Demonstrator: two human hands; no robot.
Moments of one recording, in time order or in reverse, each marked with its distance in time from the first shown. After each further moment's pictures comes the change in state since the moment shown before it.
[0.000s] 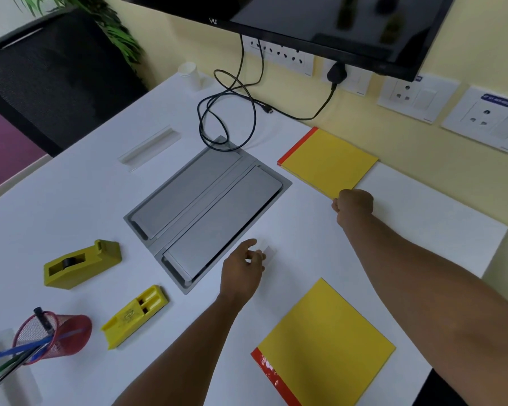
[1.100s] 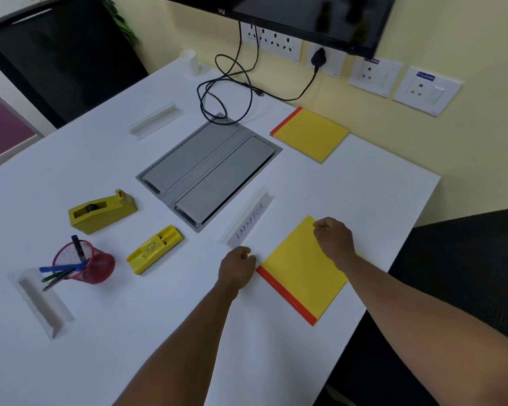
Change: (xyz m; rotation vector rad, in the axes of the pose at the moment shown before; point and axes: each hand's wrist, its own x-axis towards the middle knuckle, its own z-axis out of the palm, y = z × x) left_hand -0.121 -0.087 -0.038 0.194 -0.175 -0.131; right_hand -0.193 0.149 -0.112 -0.684 -0.144 -0.463
